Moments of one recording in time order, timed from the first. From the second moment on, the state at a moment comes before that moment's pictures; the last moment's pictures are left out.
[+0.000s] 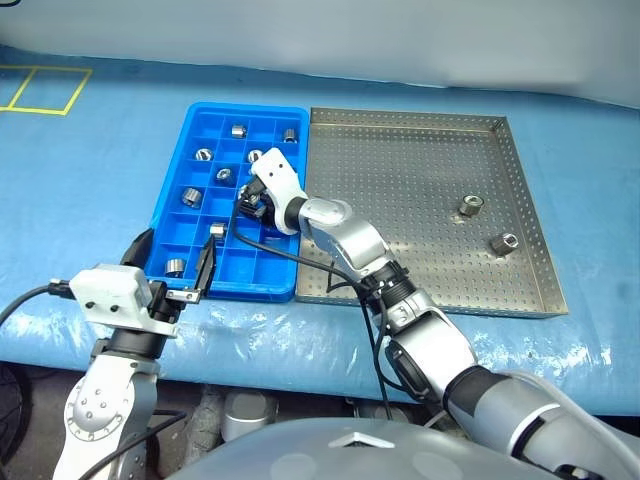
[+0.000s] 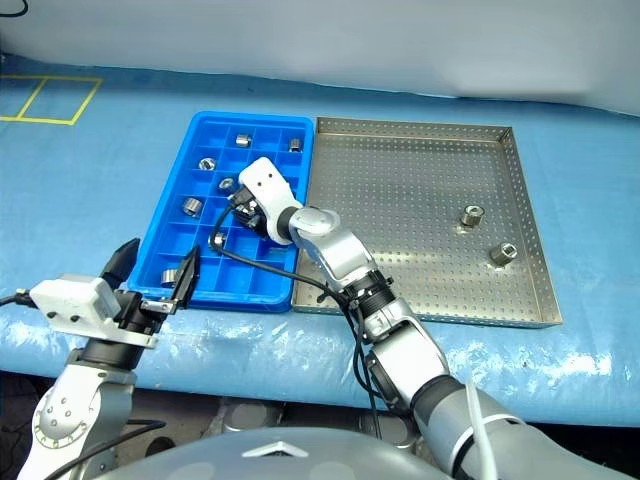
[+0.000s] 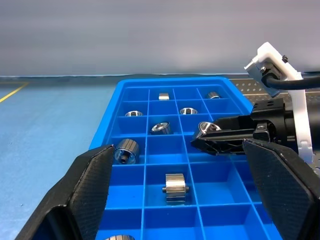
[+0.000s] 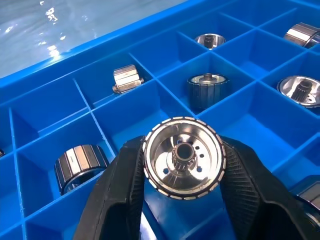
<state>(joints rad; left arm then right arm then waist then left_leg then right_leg) 0.53 0.19 0.15 -0.89 -0.29 0.30 -0.21 -0.72 0.12 0.31 0.40 0.10 0.51 0.40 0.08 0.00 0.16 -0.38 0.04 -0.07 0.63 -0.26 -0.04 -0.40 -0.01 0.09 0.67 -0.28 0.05</state>
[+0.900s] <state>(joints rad) 0.27 0.27 0.06 -0.71 -0.33 0.37 -0.31 -0.57 0.09 -0.13 0.09 -0.08 0.68 -0.35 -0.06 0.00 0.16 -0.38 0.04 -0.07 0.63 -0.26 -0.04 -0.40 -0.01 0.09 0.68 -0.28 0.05</state>
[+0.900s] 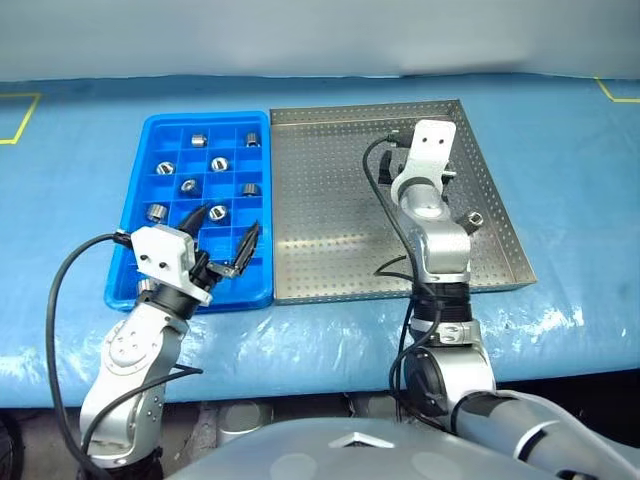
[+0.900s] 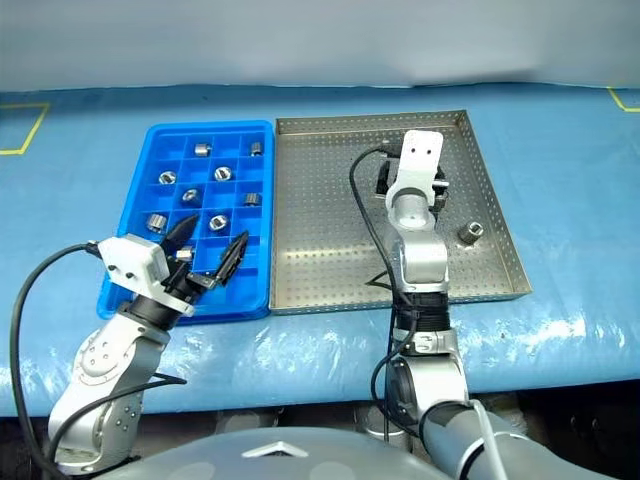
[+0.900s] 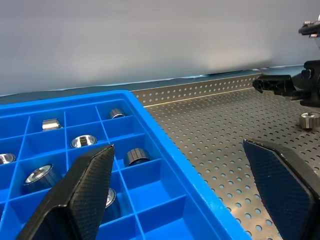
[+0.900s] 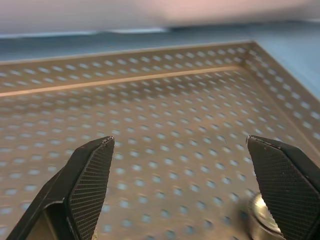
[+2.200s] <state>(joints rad) 0.28 0.28 0.01 -0.69 -0.33 0.37 -0.31 -0.79 0.12 -0.34 0.59 0.08 0.41 -0.80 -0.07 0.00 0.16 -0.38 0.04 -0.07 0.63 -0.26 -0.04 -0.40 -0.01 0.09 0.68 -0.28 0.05</state>
